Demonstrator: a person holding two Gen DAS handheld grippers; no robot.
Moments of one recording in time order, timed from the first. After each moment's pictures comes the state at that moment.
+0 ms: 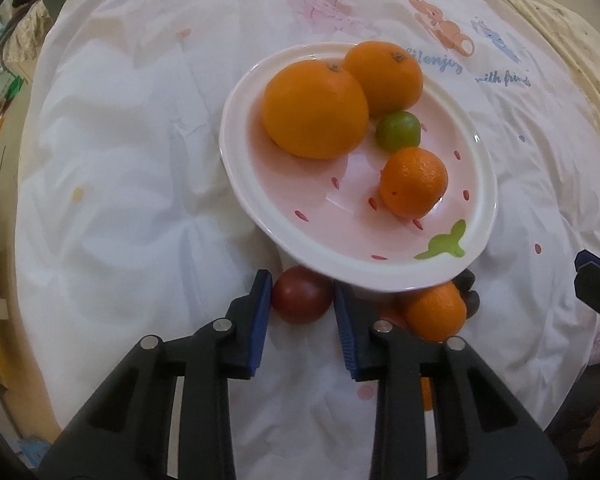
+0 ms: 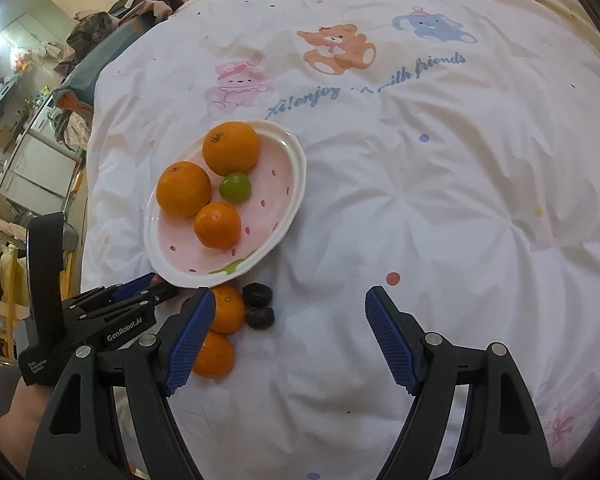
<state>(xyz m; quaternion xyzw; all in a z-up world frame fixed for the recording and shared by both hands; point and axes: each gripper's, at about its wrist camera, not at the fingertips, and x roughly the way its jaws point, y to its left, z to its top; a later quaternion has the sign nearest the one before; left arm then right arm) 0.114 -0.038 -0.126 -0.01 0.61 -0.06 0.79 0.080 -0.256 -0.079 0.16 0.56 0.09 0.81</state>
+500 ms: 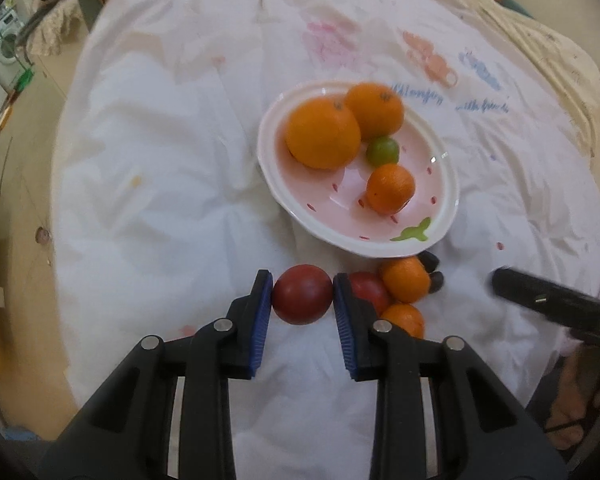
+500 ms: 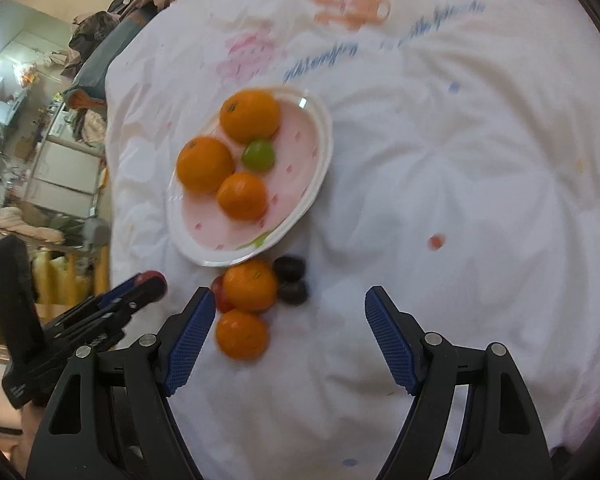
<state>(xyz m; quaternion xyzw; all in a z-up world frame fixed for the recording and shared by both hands) 0.083 -0.019 -0.068 -0.04 0.58 -0.06 0.81 0.081 -0.245 -0.103 0.24 0.61 0.15 0.74</state>
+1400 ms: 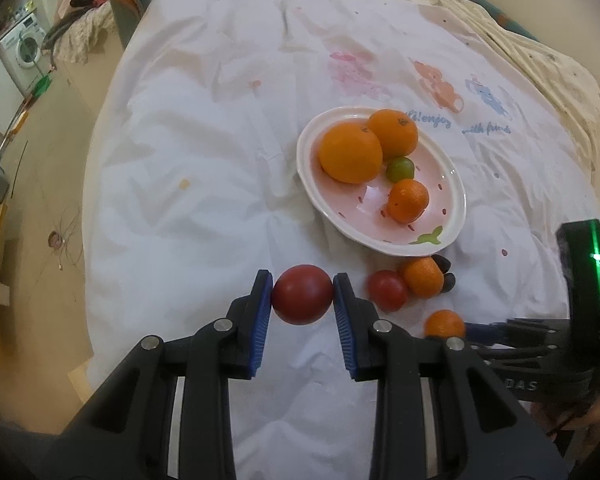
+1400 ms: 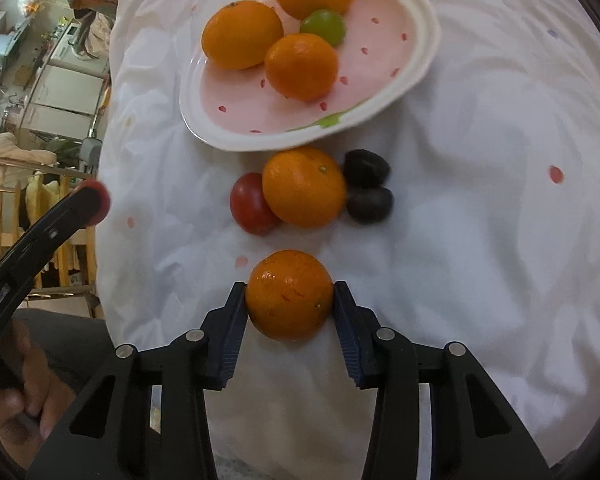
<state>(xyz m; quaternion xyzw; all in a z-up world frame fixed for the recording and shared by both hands) 0.057 0.008 -0.058 -0.04 0.55 -0.04 0.84 0.065 -0.187 -0.134 0.15 0.67 0.19 0.70</state>
